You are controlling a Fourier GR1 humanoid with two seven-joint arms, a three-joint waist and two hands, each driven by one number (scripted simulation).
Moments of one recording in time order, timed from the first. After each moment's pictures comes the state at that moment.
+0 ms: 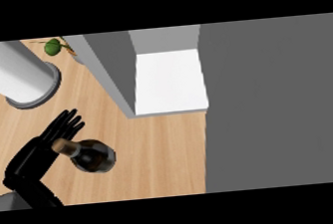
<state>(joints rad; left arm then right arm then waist) -0.07 0.25 0.19 -1.29 0.31 -0.82 -0.13 -0.07 -0.15 0.03 -2.44 -0.18 0.10 0.59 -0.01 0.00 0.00</state>
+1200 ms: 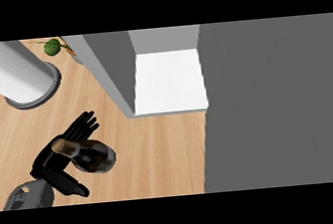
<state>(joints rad) -0.19 0.24 0.14 -0.95 0.08 -0.75 -0.39 -0.07 -0.12 0.05 -2.44 -0.17 0.10 0.60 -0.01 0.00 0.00</state>
